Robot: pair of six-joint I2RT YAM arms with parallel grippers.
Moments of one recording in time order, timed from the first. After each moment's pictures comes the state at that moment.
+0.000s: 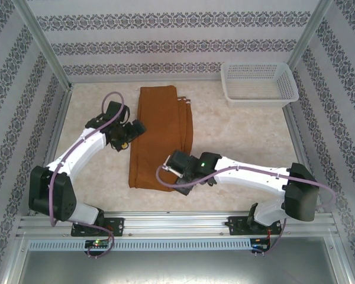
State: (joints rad) left arm -0.26 1.43 1.09 -0.73 0.14 -0.89; right arm 1.13 1.45 1.06 -0.85 0.21 0.00
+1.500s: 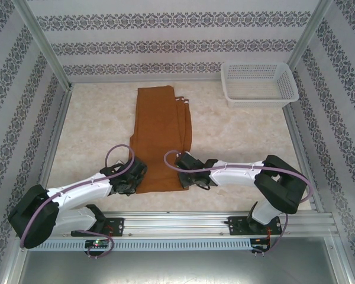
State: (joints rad) left arm -0.71 1.17 0.48 -0.51 -0.20 -1.55; right arm 0.96 1.59 0.75 -0.28 0.10 0.53
